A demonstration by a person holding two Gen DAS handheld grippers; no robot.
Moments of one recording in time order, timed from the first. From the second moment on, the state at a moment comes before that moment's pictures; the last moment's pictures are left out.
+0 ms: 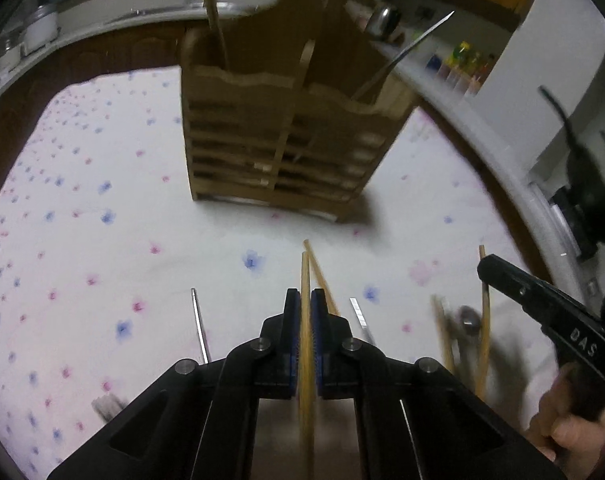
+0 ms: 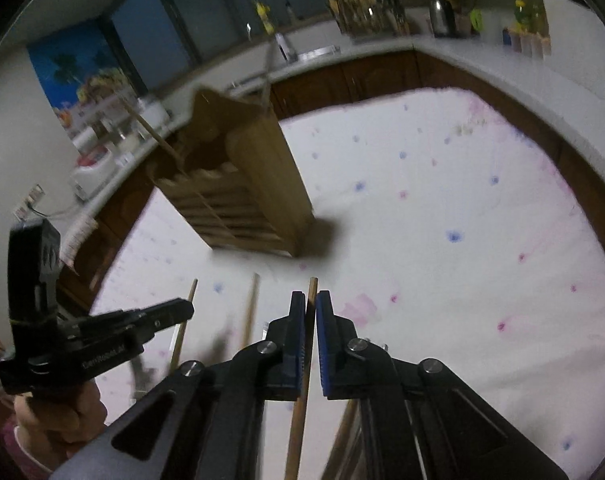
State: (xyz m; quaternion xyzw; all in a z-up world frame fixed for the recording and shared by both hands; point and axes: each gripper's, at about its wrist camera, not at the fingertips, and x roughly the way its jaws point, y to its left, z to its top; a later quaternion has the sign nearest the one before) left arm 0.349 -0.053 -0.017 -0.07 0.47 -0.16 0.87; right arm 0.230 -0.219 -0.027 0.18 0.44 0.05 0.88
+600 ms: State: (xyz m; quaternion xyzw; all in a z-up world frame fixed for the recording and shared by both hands) left arm 0.218 0.018 0.084 -0.11 0.34 -0.20 0.91; right arm 0.170 -0.203 0.069 0.16 0.33 0.06 0.93
